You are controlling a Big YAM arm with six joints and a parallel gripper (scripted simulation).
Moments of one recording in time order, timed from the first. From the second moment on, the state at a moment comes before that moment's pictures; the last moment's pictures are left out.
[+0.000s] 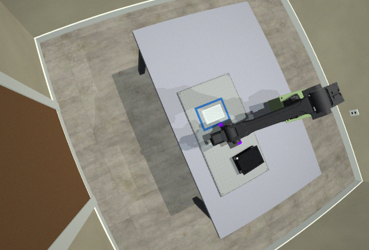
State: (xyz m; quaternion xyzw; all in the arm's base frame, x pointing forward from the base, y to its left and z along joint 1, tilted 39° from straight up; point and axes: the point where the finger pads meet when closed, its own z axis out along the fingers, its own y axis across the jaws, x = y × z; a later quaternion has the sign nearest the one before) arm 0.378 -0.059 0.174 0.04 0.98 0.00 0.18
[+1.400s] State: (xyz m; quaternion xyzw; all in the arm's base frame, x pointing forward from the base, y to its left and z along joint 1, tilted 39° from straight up) arm 0.390 -0.205 0.097 0.08 0.94 -0.07 0.33
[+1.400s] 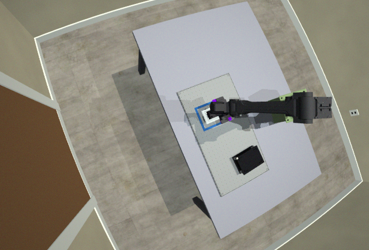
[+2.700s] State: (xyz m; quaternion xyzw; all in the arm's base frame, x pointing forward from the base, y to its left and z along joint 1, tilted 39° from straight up) arm 0.416 -0.210 0.062 0.07 0.94 -0.07 0.33
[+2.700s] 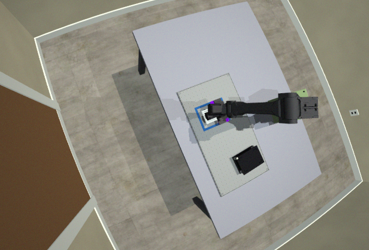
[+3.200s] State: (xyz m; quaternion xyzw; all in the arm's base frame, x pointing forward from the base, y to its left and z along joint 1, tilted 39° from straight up) arm 0.428 -0.214 0.044 0.07 0.94 -0.07 0.33
